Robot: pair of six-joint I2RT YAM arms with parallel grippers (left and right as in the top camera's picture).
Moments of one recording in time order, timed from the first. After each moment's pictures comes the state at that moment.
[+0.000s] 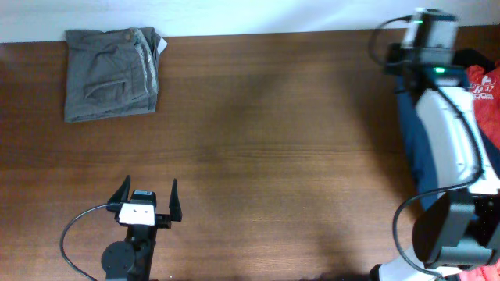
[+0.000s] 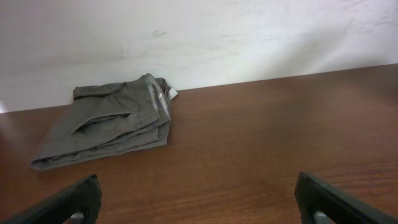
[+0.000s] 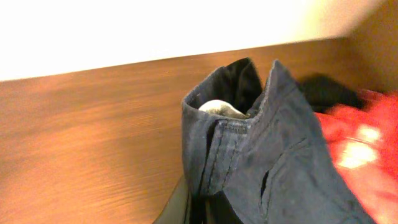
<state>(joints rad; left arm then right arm) 0.01 0.01 0.02 -0.07 0.09 0.09 -0.09 1.77 1.60 -0.52 0.16 0.01</state>
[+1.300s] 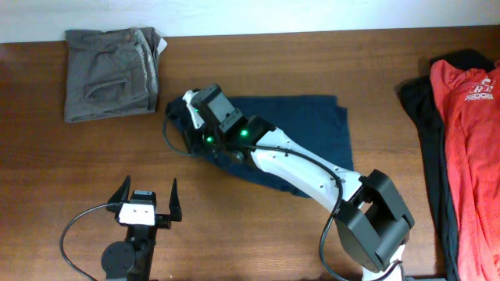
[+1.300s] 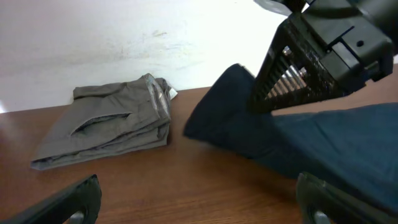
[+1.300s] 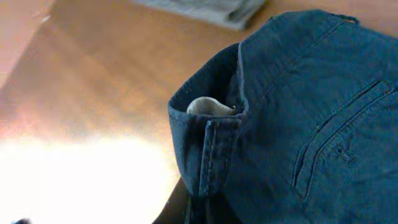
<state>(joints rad) 0.01 0.01 0.02 -0.07 0.09 0.09 0.79 1.98 1.60 -0.39 -0.26 0.37</state>
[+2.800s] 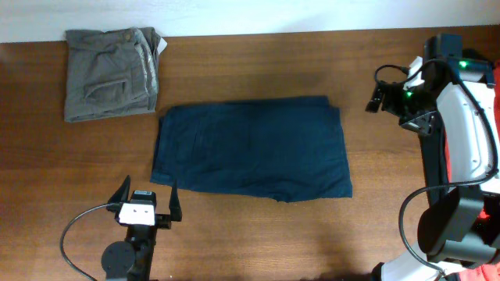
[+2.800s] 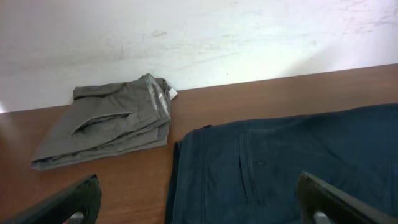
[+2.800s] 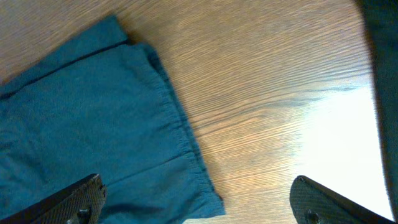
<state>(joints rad) 0.01 0.01 0.02 -0.07 0.09 0.09 -0.22 1.80 1.68 -1.23 -0.19 0.23</state>
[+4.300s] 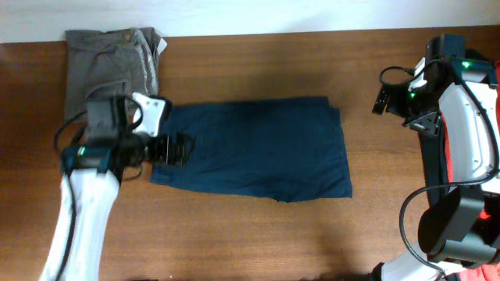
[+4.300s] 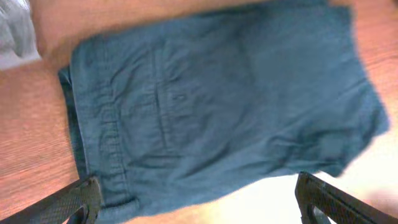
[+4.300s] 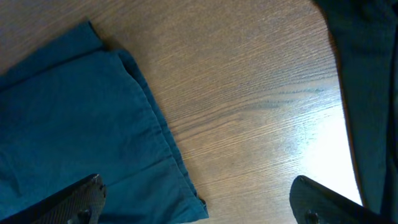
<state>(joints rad) 0.02 1.36 1.16 -0.83 0.40 0.16 -0.22 1.80 1.68 -1.23 -0.12 0.22</state>
